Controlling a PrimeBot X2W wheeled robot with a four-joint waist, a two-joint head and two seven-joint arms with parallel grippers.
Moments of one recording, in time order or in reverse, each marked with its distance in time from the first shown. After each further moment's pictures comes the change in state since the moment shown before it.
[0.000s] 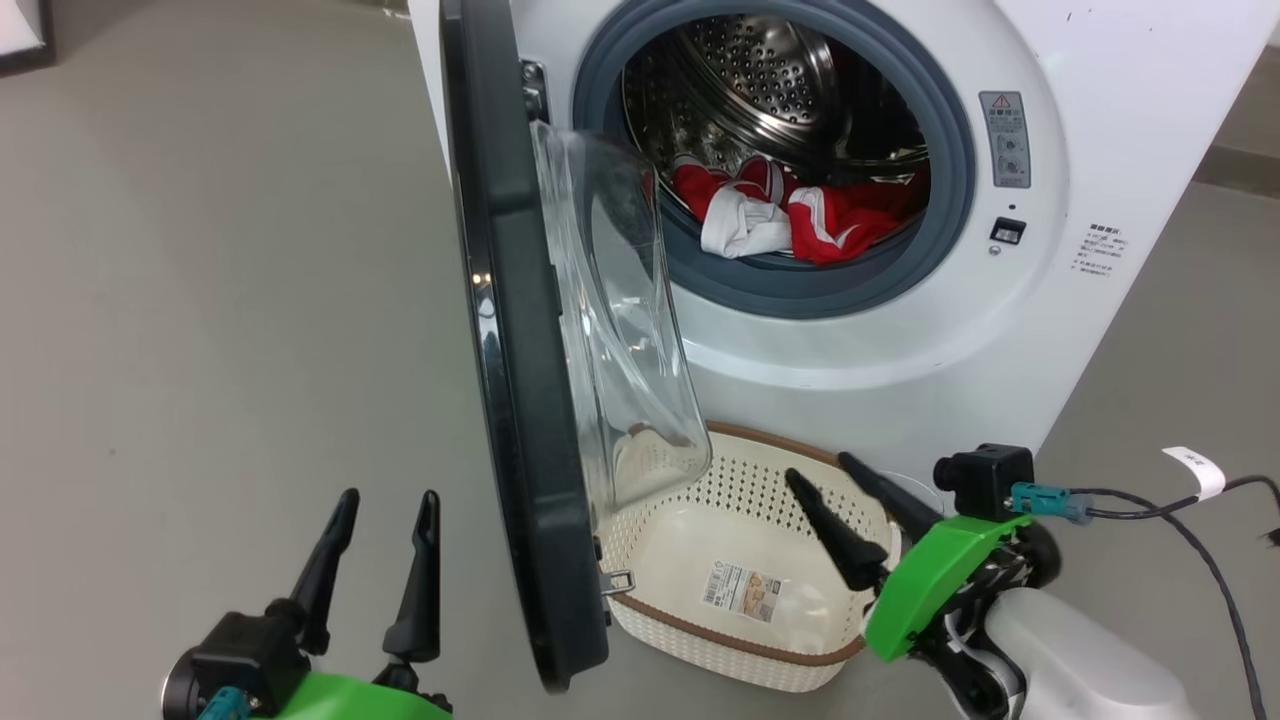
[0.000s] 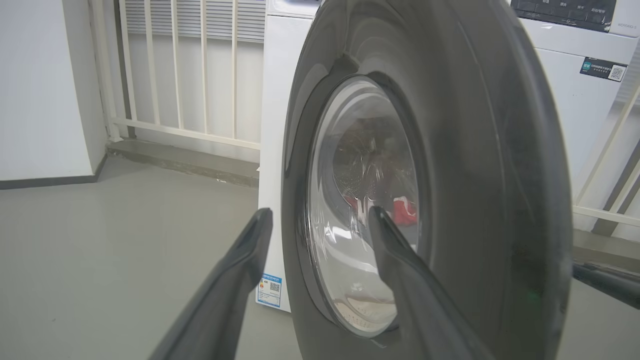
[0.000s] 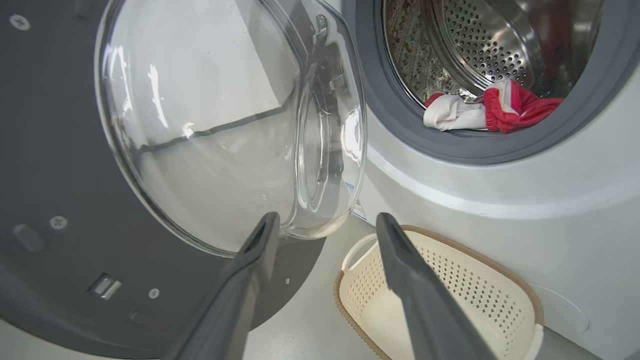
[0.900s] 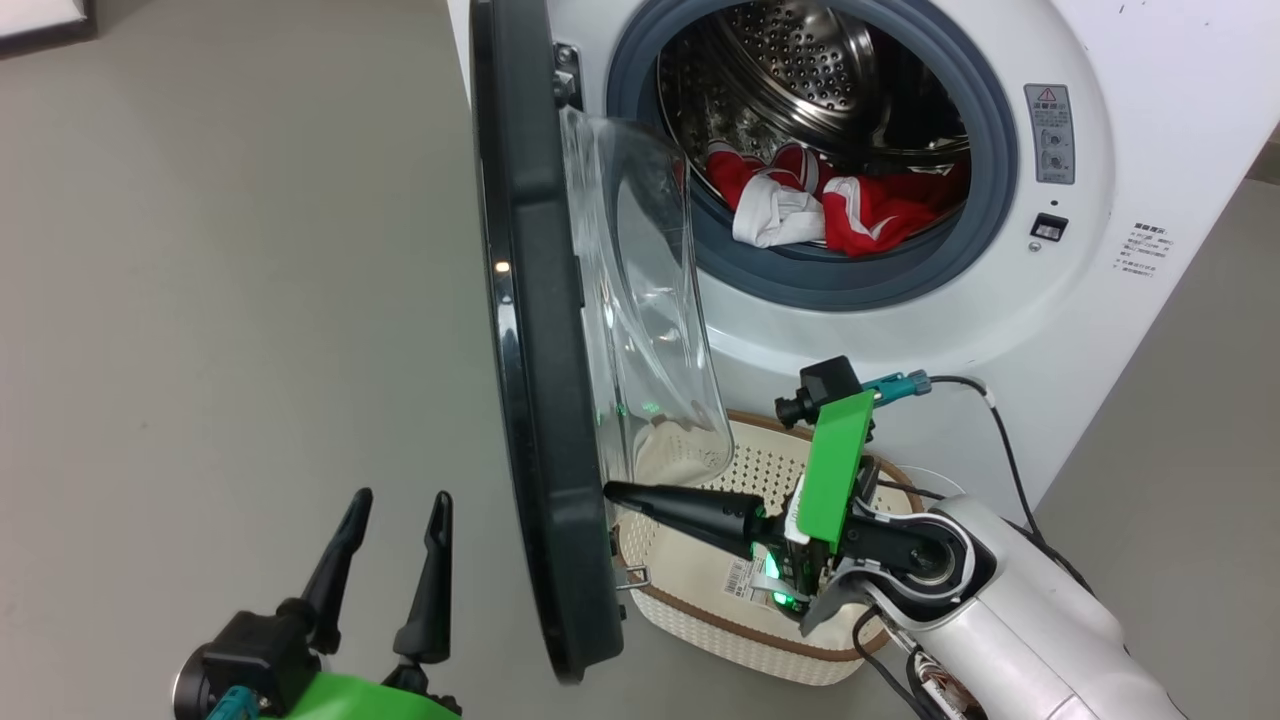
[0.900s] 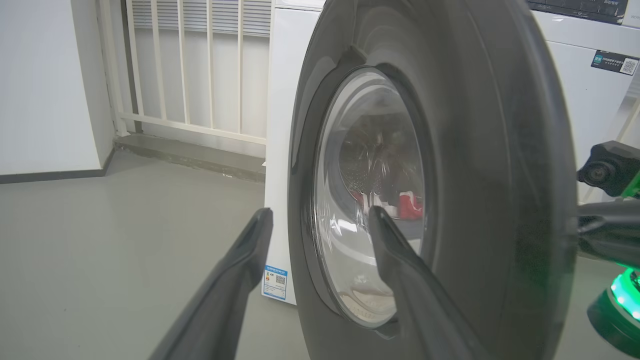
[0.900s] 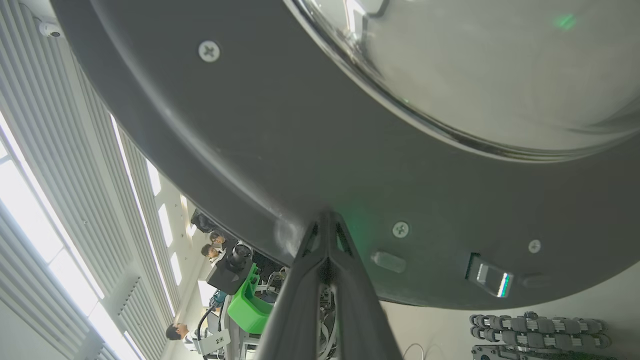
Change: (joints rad) left arm -0.003 -0.002 -0.014 -0.002 -0.002 -0.009 0.000; right arm -0.084 0.168 -0.172 -0.145 0.861 0.000 0.912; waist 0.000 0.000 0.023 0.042
